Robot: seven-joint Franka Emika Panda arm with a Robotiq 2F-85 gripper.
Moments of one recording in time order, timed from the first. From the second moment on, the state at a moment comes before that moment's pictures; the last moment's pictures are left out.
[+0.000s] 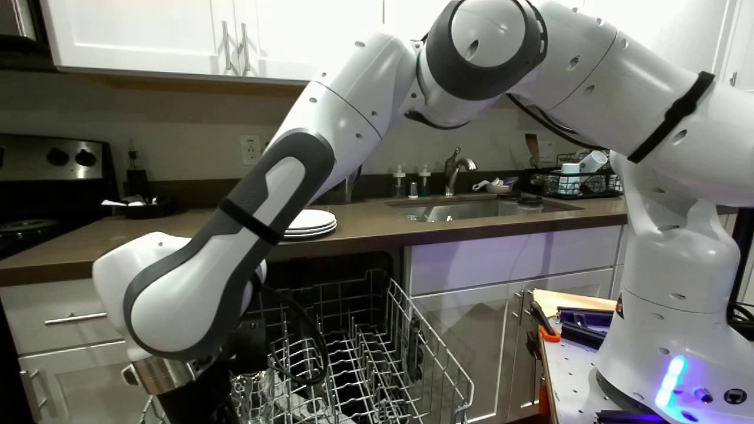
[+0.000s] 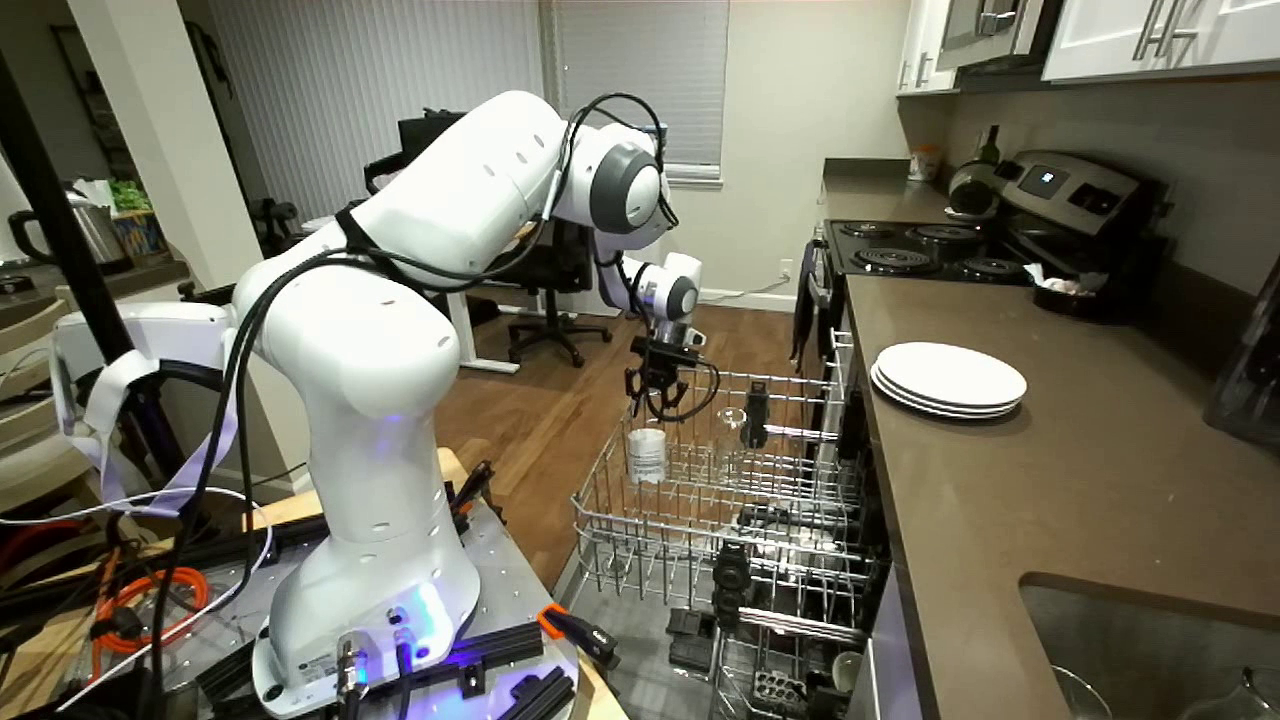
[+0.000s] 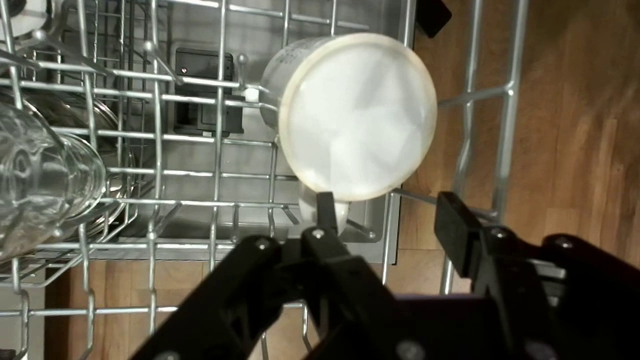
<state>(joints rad) 0.27 1.01 0.22 -1.48 -0.14 2.15 -0.24</state>
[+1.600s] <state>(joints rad) 0.27 0.98 0.22 -1.39 -0.14 1.98 -0.28</state>
